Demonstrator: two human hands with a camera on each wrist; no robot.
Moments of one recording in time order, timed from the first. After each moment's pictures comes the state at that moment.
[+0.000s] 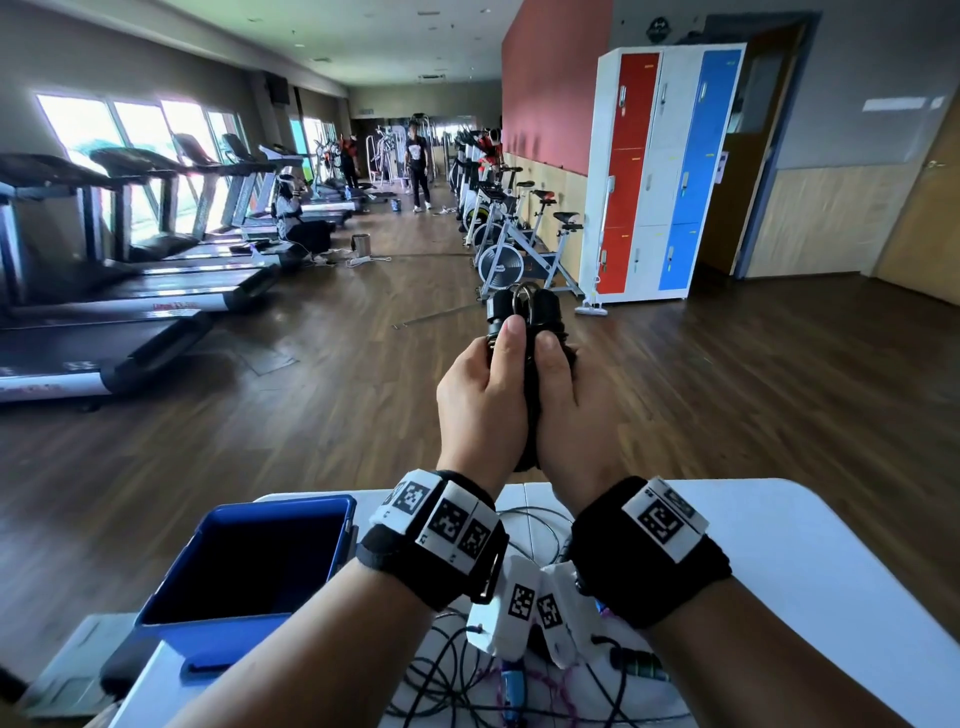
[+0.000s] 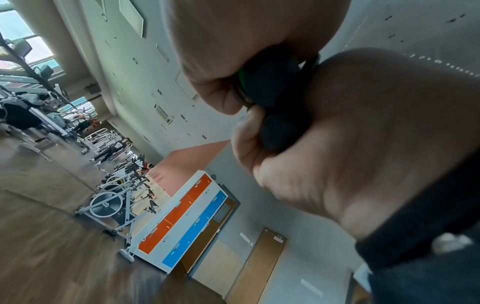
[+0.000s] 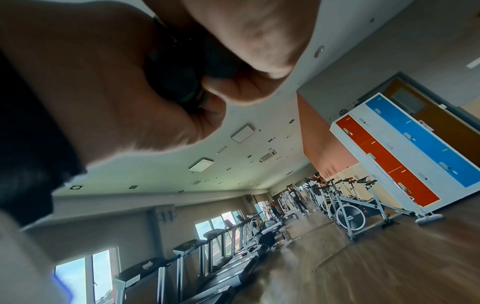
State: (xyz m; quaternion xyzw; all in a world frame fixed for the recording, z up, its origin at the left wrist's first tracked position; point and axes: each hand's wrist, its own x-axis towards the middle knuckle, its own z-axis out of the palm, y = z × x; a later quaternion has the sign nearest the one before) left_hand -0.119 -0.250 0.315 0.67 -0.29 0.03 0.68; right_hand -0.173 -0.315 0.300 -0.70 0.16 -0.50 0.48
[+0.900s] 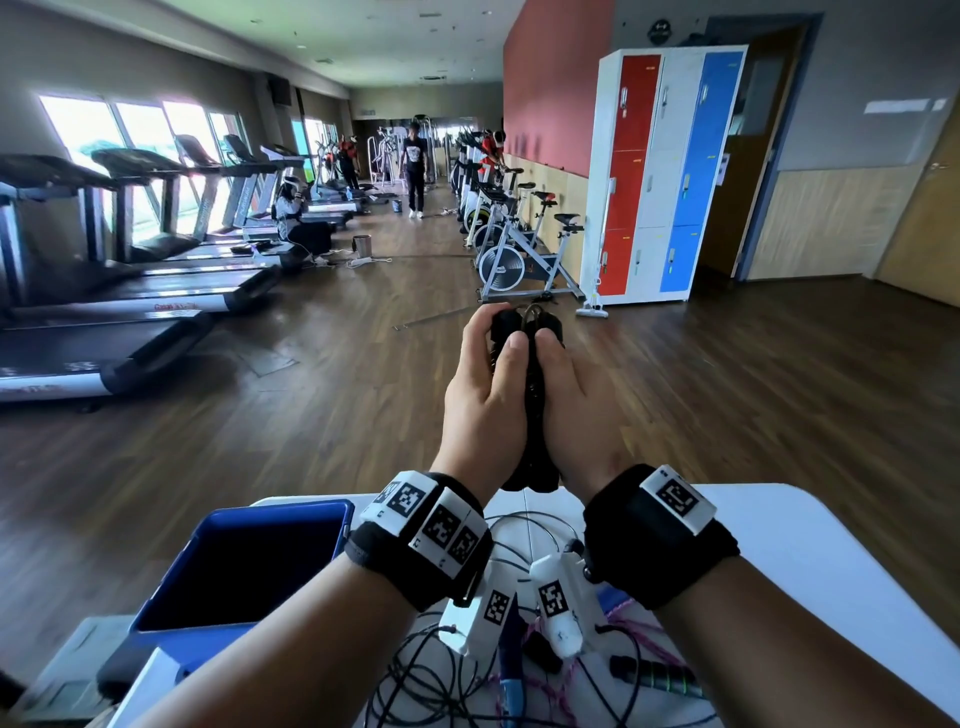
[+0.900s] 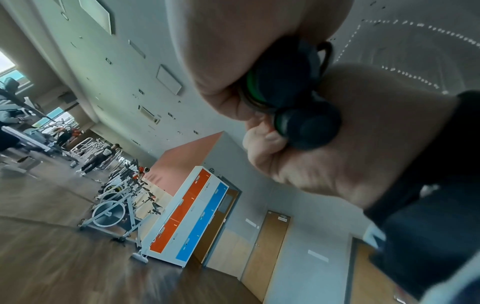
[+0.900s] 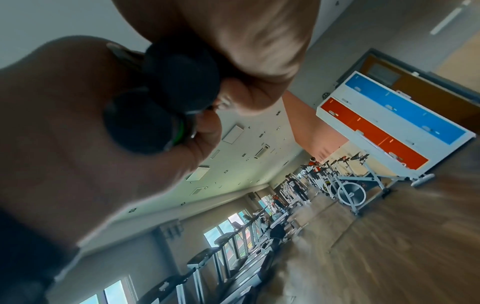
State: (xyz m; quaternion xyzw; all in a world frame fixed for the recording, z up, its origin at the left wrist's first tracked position) left_hand -0.108 -0.258 0.305 0.59 -0.34 -0.03 0.73; right_hand -0.172 -0.327 0.305 -0.71 0.18 -0.44 0.52
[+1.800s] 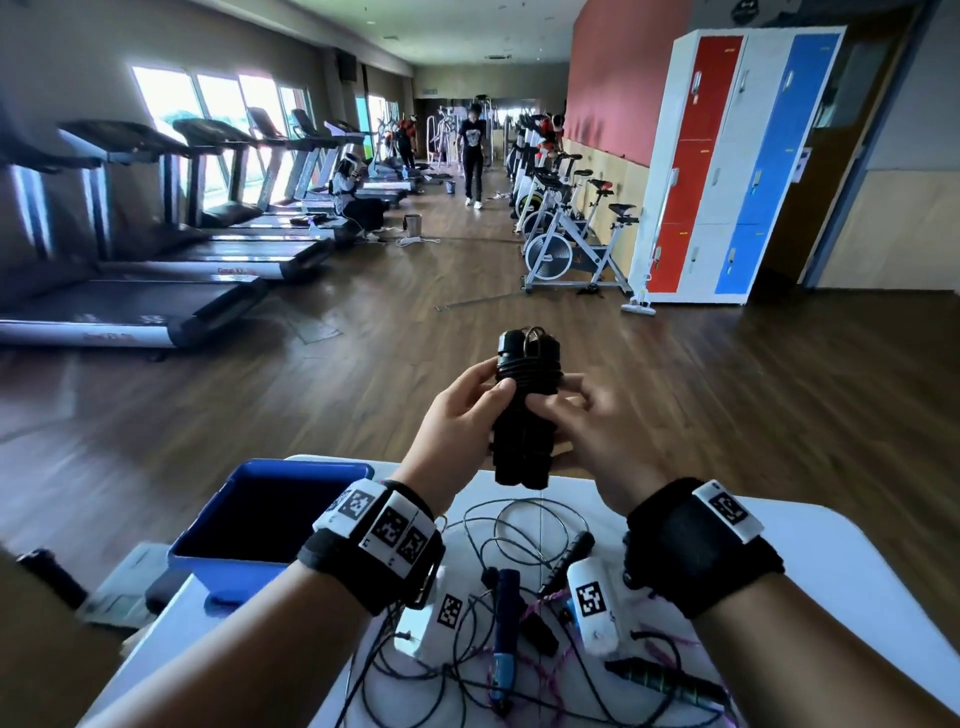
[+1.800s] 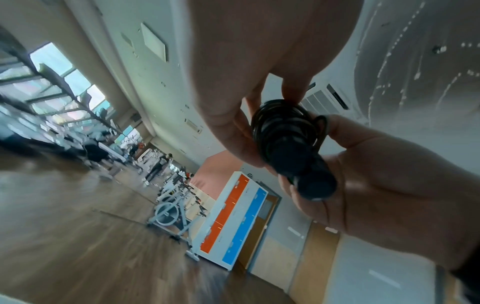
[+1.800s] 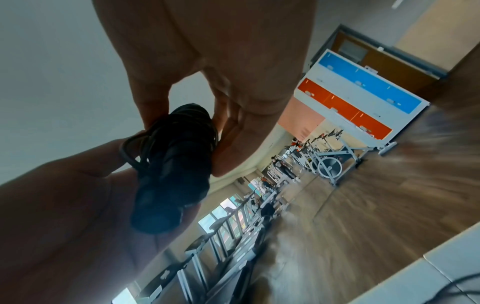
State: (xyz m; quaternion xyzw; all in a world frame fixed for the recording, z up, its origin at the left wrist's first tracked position) left_hand -0.096 -0.224 0.268 0.63 -0.29 -0.17 0.70; right_hand -0.186 -0.357 0.270 -0.67 0.15 -0.24 0.68
